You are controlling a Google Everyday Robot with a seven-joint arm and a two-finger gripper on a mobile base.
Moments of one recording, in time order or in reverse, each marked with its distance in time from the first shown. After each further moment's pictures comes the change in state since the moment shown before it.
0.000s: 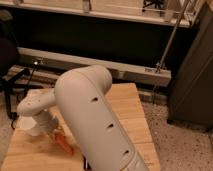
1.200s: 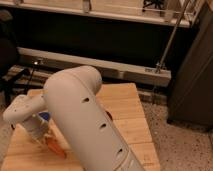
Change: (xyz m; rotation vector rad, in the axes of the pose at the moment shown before) arm -0.016 0.046 -0.013 0.020 -0.047 -0.104
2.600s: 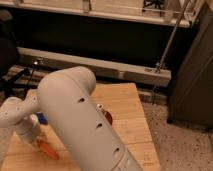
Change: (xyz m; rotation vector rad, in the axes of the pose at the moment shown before) arm -0.019 0.035 -0.012 -0.016 -0.046 -0.093
